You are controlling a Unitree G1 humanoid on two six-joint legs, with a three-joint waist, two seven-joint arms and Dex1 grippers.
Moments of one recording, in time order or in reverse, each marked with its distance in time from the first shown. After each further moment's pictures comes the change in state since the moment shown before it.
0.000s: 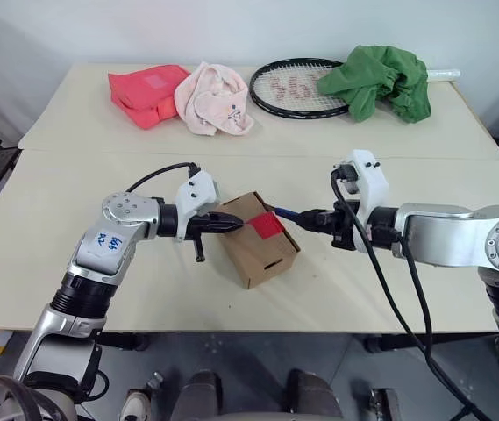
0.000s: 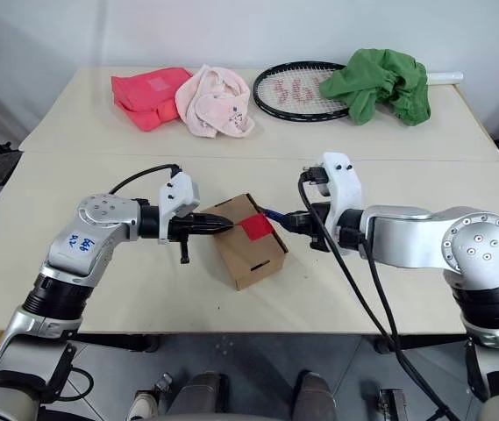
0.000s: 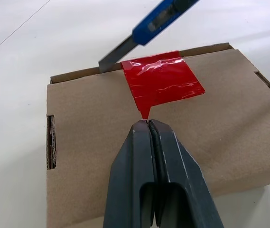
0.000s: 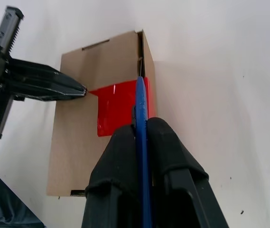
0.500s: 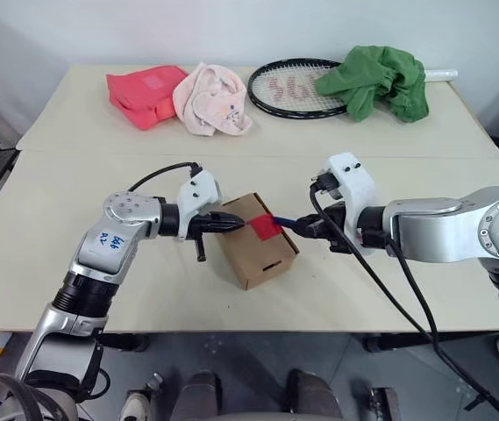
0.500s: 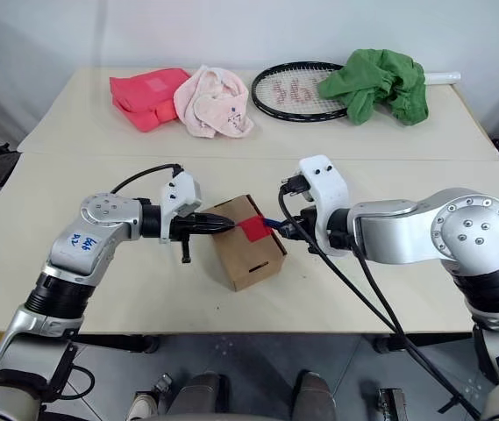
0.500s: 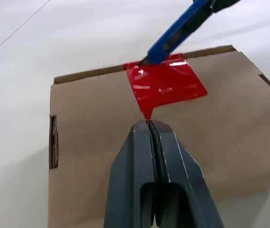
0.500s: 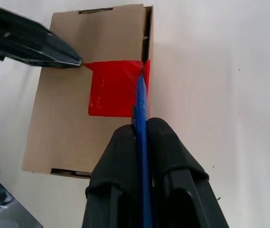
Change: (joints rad) left arm -0.010 -0.017 -0.007 0.017 0.007 -0.007 0.000; right arm -0.155 -0.061 0.160 -0.001 -0.005 0.067 -0.020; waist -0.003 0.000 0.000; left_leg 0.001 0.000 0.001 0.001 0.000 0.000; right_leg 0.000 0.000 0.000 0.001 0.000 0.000
